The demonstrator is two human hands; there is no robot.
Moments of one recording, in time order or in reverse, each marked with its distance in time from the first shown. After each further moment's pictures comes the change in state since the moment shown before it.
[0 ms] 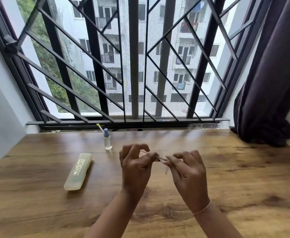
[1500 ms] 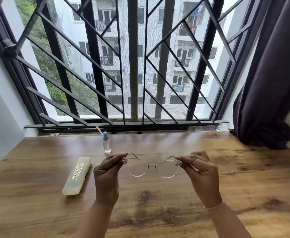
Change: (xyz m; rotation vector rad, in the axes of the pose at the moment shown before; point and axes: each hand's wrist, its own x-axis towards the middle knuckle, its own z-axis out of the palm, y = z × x) left_hand -0.013 -0.050 -0.026 -1.057 0.126 -0.818; right_hand 0.002 0.037 0.000 0.619 -0.001 0.320
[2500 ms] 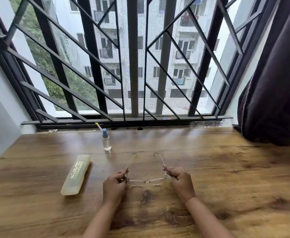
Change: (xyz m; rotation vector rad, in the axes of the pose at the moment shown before) left_hand -0.003 -0.070 -0.050 1.030 -0.061 -0.224; right_hand -0.048 0.111 0.047 -0.321 -0.253 0.395
